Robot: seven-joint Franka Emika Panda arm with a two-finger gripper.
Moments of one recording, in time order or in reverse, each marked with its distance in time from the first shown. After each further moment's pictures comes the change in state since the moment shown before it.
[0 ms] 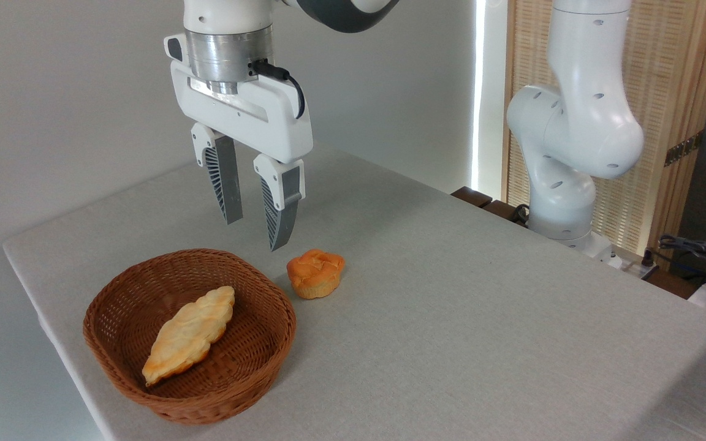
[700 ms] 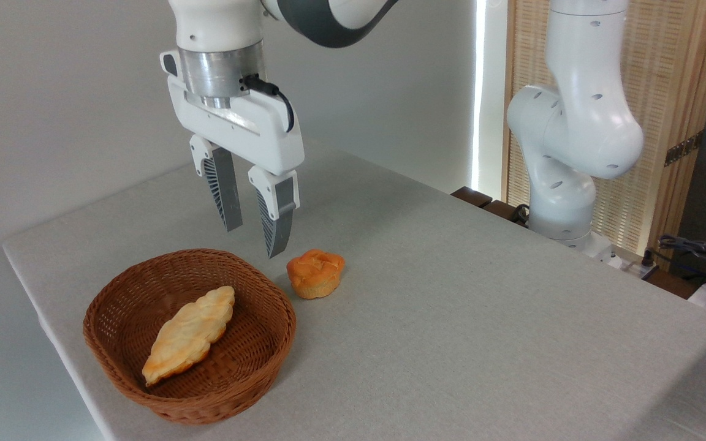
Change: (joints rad) arm -0.006 0.035 -0.015 0.000 -0.003 0.000 0.000
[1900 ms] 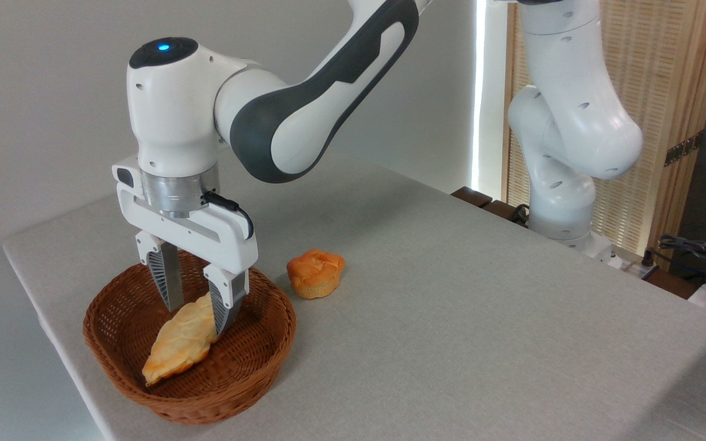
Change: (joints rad) arm -0.028 0.265 -0.024 -0.001 -0.095 0.353 -0.219
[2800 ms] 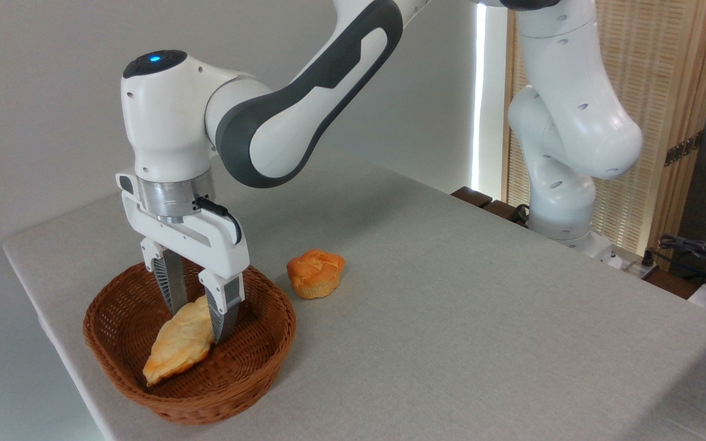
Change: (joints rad) arm 0.000 0.031 -0.041 0.003 0.101 0.016 0.000
